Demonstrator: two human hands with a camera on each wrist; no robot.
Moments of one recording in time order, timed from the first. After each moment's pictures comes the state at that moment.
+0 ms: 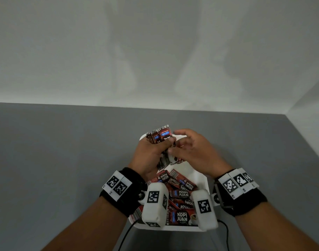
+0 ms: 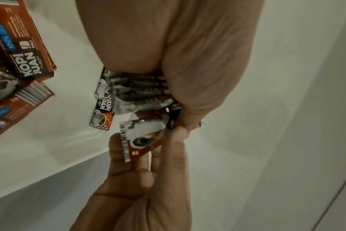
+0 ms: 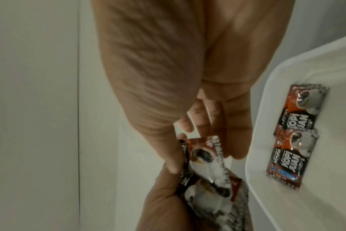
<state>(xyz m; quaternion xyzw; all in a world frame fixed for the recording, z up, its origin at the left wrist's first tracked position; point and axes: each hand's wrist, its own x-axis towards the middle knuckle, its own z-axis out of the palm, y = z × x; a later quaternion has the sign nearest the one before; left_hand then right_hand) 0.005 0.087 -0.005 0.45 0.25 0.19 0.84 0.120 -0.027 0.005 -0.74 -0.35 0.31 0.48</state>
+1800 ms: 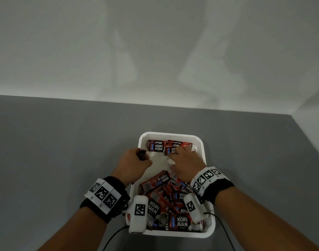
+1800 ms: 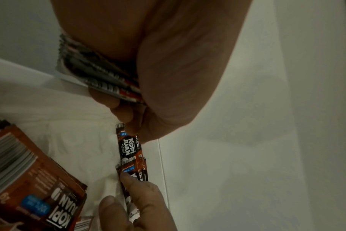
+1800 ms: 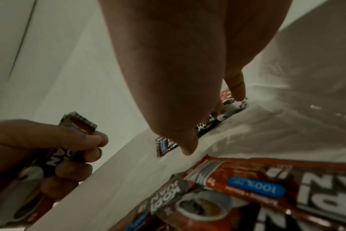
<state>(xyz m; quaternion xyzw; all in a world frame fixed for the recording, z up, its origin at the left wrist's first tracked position) -0.023 0.135 -0.062 0.73 0.43 0.05 0.53 0.146 0.004 -0.102 -0.83 -0.53 0.16 -0.02</state>
